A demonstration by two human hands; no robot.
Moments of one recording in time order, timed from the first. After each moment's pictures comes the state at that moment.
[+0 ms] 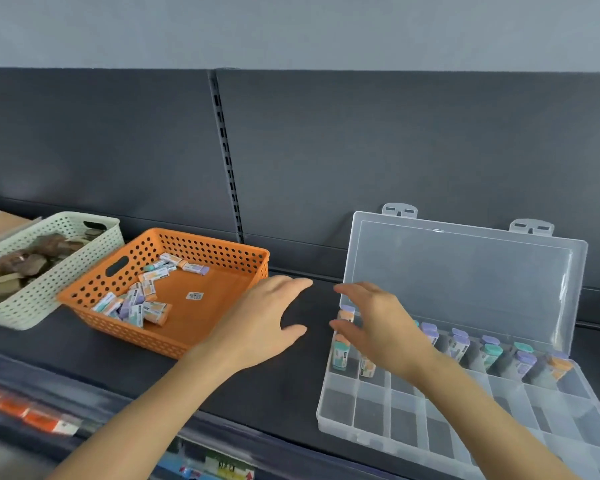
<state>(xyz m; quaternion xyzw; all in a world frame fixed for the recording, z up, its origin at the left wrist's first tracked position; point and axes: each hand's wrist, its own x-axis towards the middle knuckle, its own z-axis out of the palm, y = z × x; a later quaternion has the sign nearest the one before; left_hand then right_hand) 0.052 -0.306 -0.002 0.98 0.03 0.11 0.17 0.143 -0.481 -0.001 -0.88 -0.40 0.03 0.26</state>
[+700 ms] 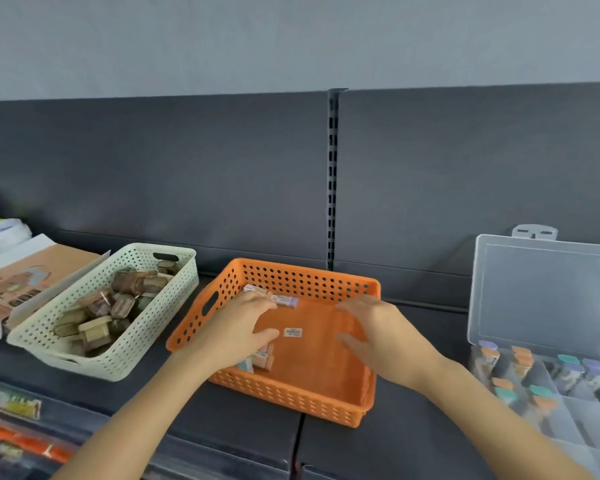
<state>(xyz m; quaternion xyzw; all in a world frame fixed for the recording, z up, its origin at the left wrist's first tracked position) 0.003 -0.073 -0.009 0.99 0.09 0.02 0.14 0.098 -0.294 -0.002 -0.86 -0.45 0.02 0.25</state>
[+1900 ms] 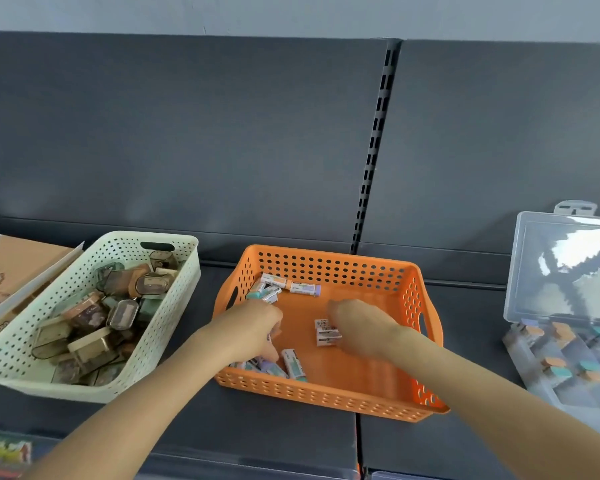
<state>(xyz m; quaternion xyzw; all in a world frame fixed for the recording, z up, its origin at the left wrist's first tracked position) 0.025 0.003 -0.031 0.98 0.02 -0.19 0.09 0.110 -0.176 -0.053 -0.92 -0.36 0.16 0.02</state>
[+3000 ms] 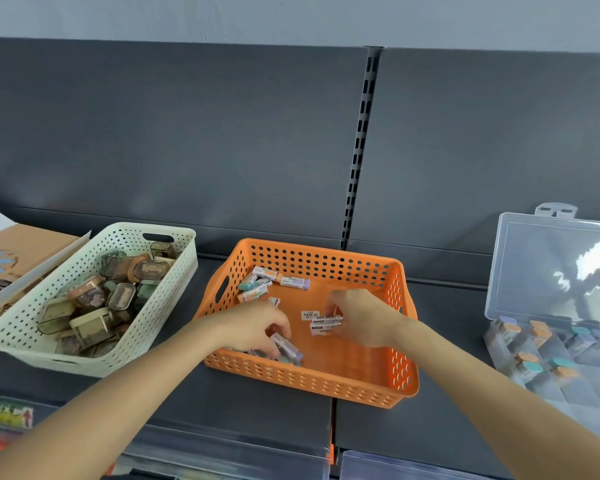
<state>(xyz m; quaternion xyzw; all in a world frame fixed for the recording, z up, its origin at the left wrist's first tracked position) 0.023 -0.017 -0.038 0.95 -0.03 -0.22 0.22 0.114 -0.213 -0.041 -0.90 -0.40 0.13 0.13</state>
